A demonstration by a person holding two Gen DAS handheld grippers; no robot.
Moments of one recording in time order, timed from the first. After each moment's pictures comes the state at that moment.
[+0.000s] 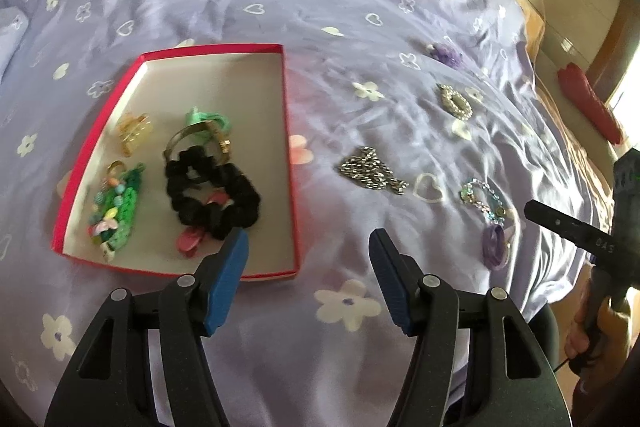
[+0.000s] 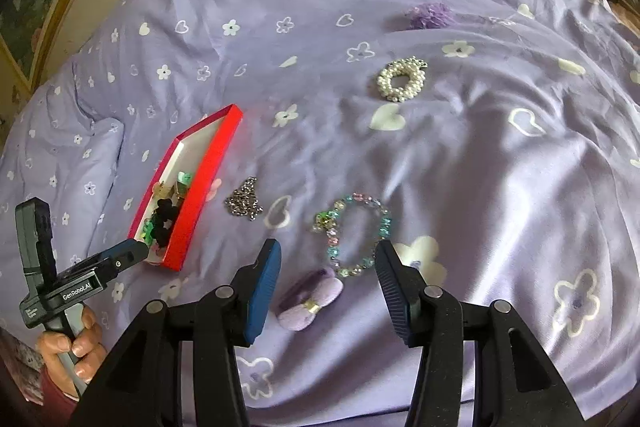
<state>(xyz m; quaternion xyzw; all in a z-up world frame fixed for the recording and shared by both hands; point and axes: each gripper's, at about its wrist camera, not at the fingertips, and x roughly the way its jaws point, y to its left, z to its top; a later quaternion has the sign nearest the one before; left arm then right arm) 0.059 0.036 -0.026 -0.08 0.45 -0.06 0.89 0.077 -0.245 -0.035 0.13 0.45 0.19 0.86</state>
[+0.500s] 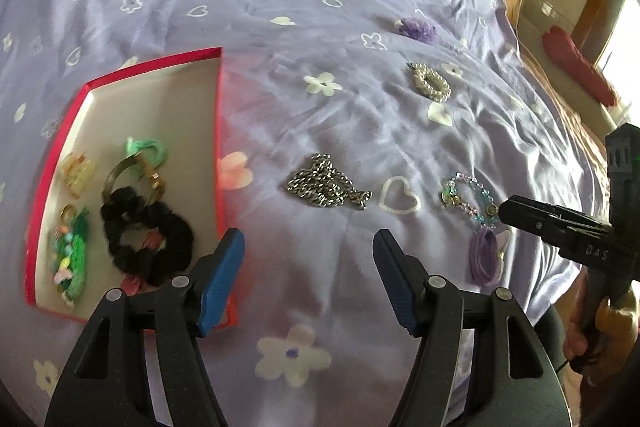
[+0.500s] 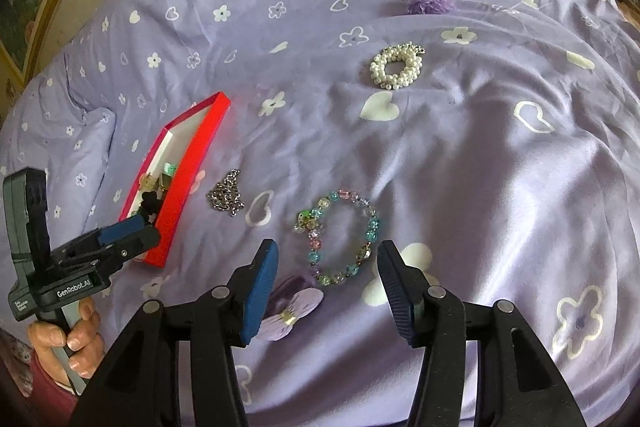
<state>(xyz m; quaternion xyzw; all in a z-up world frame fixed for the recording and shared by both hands) 0.098 -0.010 -0.034 -0.03 0.47 -0.10 0.88 0.096 -0.242 -0.050 0.11 0.47 0.19 0.85</state>
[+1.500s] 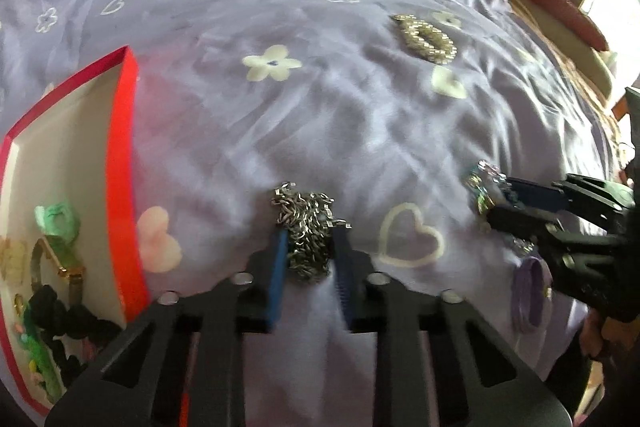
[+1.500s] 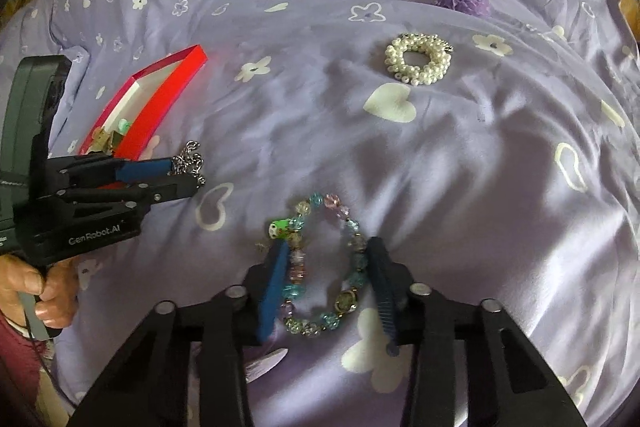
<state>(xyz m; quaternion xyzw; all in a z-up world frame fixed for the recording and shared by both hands) 0.167 -0.048 -0.078 0.04 0.51 -0.16 0.84 0.129 -0.211 -0.075 0.00 0.49 0.16 0.86</state>
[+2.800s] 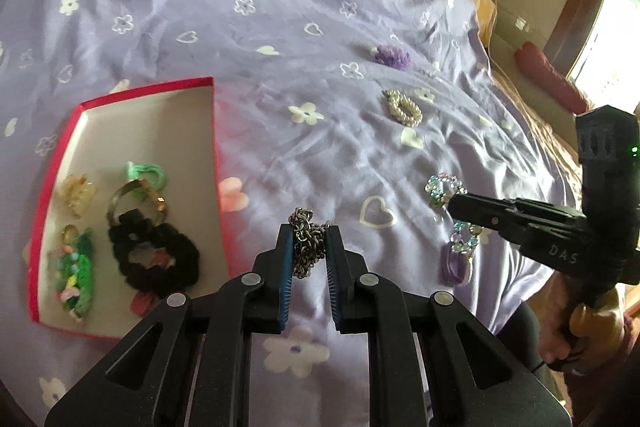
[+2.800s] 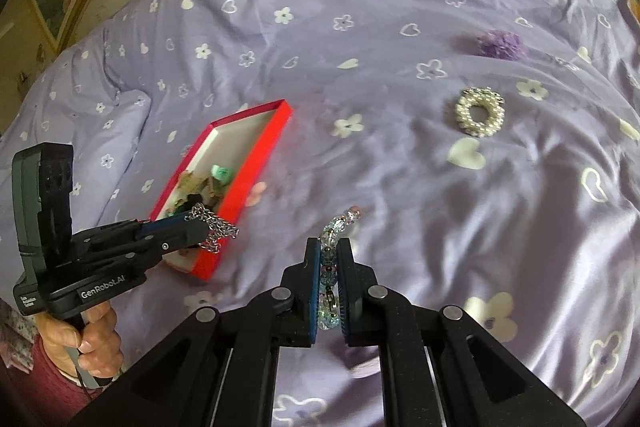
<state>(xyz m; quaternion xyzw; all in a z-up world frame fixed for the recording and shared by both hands) 0.082 0.013 -0.005 -0.05 0.43 -0.14 0.89 0.090 -0.176 -0.014 0.08 0.43 0.25 0.86</state>
